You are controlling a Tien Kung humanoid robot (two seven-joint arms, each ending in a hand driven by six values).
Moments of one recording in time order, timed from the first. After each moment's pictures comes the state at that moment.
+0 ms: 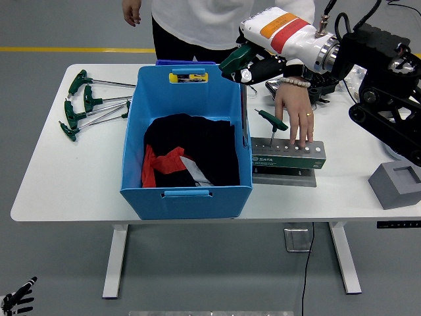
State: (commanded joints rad) left arm -0.17 0.25 -0.61 -0.18 0.36 0.06 -0.12; right arm 1.17 -0.39 0.48 1.21 -1.82 -0.02 0.09
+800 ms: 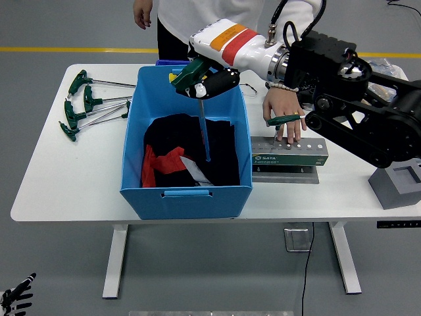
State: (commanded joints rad) left arm -0.18 0.26 -0.63 -0.18 0.38 0.06 -0.11; right arm 1.25 -0.22 0.35 1.16 -1.73 -0.06 0.07
